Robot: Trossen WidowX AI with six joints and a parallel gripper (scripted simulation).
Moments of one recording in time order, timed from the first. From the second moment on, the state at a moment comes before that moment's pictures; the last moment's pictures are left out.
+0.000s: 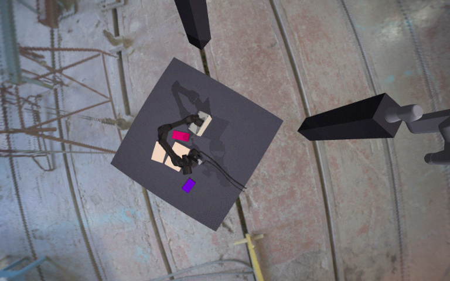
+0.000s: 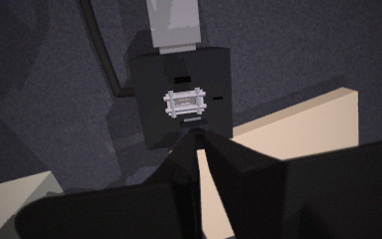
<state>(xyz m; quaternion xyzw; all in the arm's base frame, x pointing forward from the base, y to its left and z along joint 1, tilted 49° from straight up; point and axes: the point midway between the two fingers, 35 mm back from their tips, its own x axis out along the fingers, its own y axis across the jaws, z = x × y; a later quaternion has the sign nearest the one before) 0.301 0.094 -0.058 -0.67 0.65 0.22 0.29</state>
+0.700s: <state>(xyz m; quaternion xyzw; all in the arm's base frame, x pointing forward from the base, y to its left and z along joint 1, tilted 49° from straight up) 0.302 0.093 -0.061 -0.67 0.64 0.22 0.30</state>
